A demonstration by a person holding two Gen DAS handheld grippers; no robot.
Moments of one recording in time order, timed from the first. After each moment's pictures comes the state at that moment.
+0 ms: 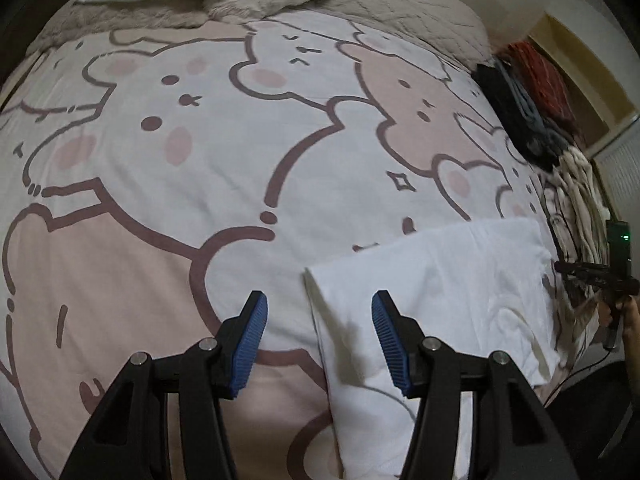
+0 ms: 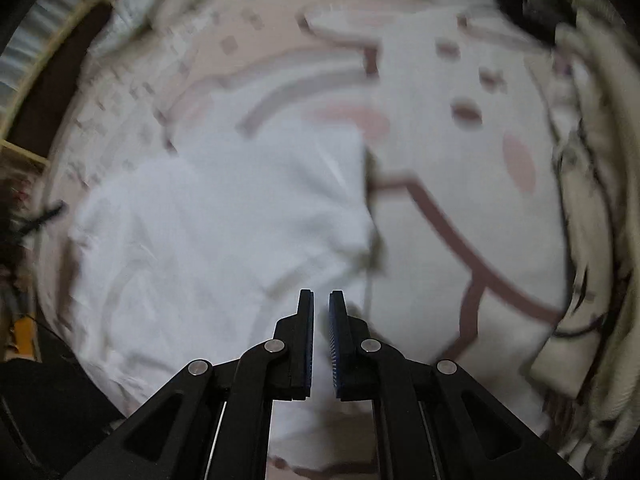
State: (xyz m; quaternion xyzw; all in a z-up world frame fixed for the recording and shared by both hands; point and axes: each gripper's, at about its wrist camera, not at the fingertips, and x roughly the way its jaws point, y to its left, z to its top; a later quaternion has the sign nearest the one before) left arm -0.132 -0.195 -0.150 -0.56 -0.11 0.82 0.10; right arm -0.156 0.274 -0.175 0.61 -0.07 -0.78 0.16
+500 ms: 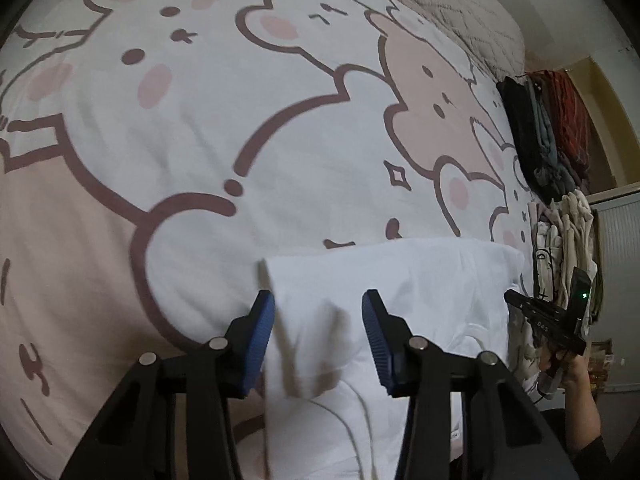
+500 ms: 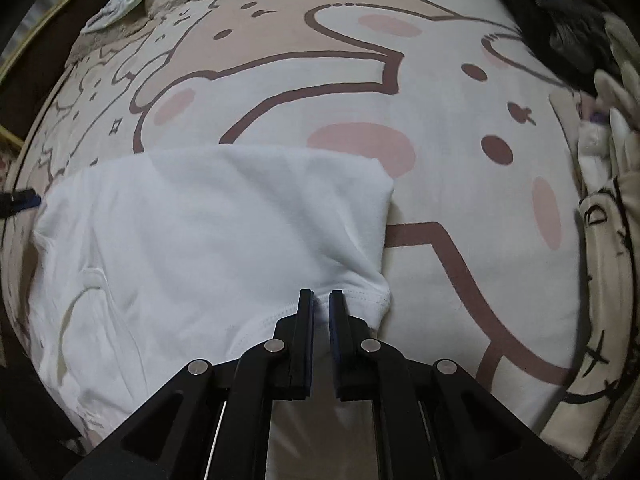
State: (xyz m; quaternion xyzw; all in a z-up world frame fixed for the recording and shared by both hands) left arm -0.159 -0.175 -0.171 -0.63 -0.20 0.75 0.08; right arm -0.180 0.240 -0.223 0.62 -0.01 -0.77 0.13
